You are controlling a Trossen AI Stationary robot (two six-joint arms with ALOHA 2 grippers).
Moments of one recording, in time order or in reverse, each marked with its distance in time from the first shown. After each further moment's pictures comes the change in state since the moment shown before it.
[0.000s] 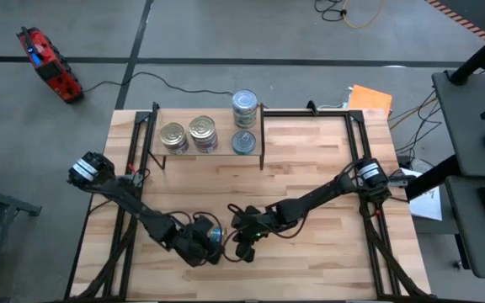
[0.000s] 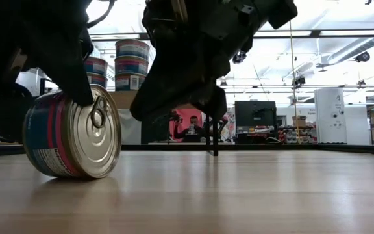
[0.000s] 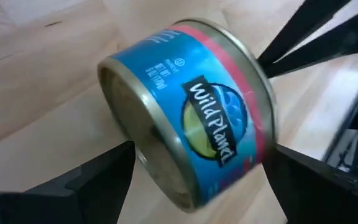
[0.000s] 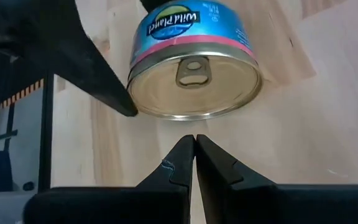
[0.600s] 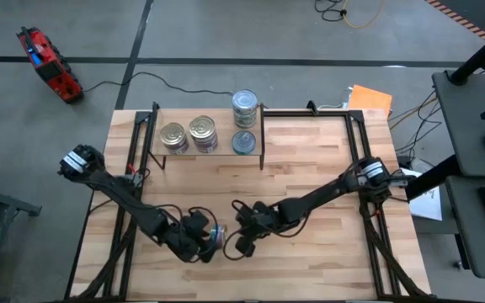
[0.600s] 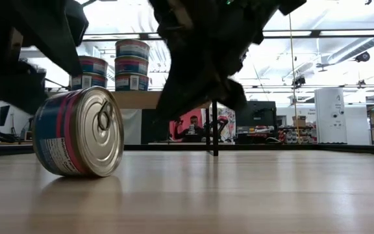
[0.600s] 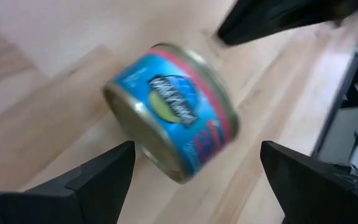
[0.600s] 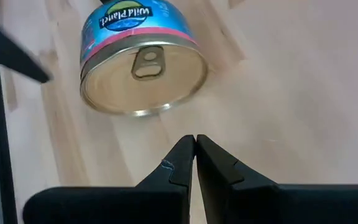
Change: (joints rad) left arm -0.005 -0.128 -0.017 -0.089 -0.029 0.175; right arm 0.010 -0.025 0.018 -0.149 0.133 0.141
